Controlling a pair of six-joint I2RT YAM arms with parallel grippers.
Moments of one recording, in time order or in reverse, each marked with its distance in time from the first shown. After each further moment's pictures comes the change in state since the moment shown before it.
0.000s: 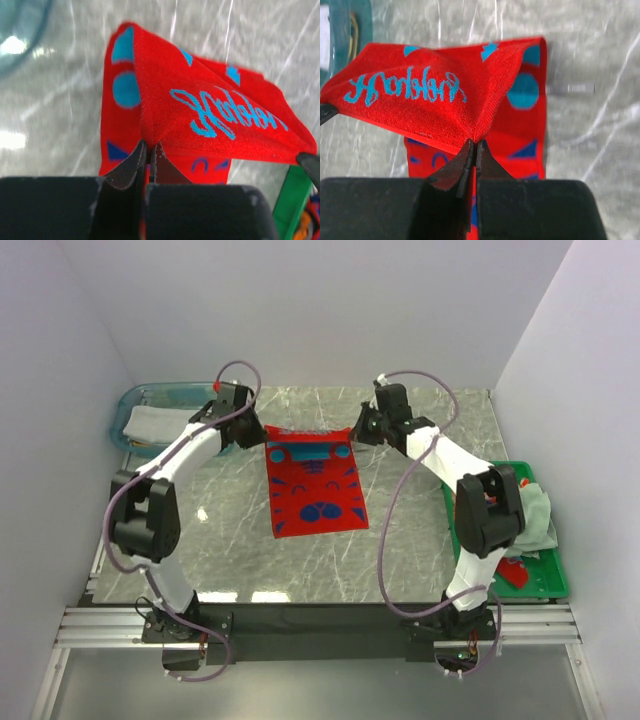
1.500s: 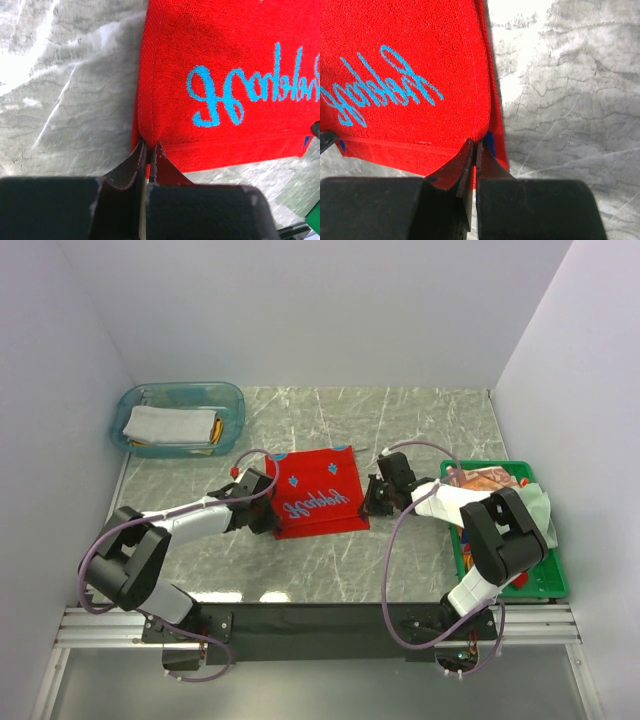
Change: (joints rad) left arm -0.285 -0.312 -0.747 0.196 -0.055 -0.256; right arm 0.069 -0.223 -0.651 0.137 -0.021 0.102
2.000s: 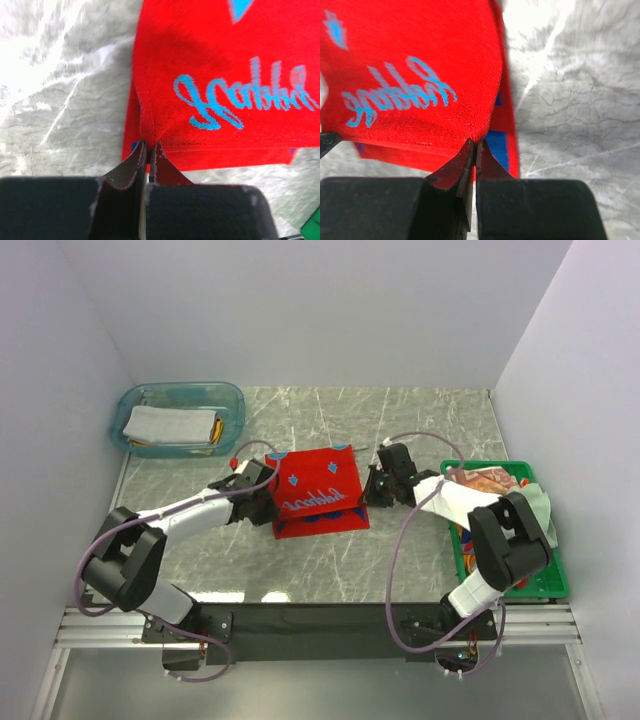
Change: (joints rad) left arm -0.007 -0.005 0.089 -0.100 -0.067 -0.009; right arm 0.002 -0.029 0.068 -0.065 0.028 -0.002
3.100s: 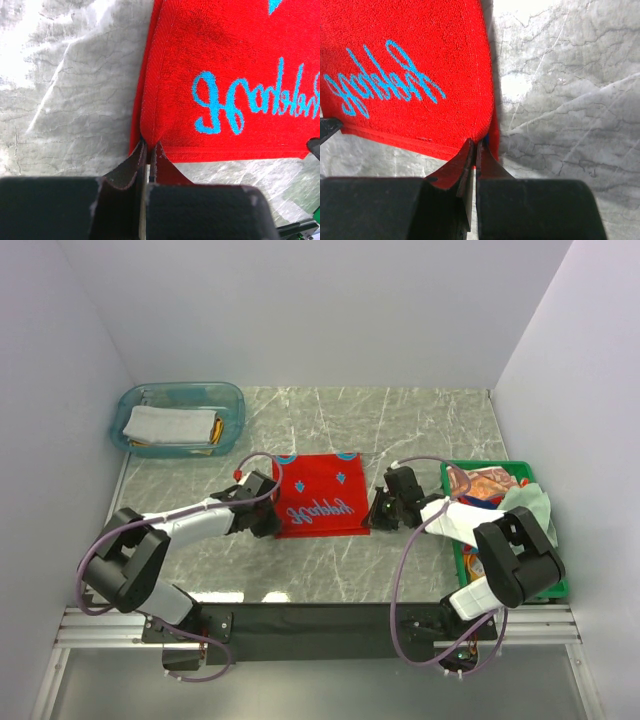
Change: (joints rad) left arm -0.031 -0.004 -0.088 0.065 0.048 -0.006; right arm 0.012 -0.111 -0.230 0.103 -0.034 0.090
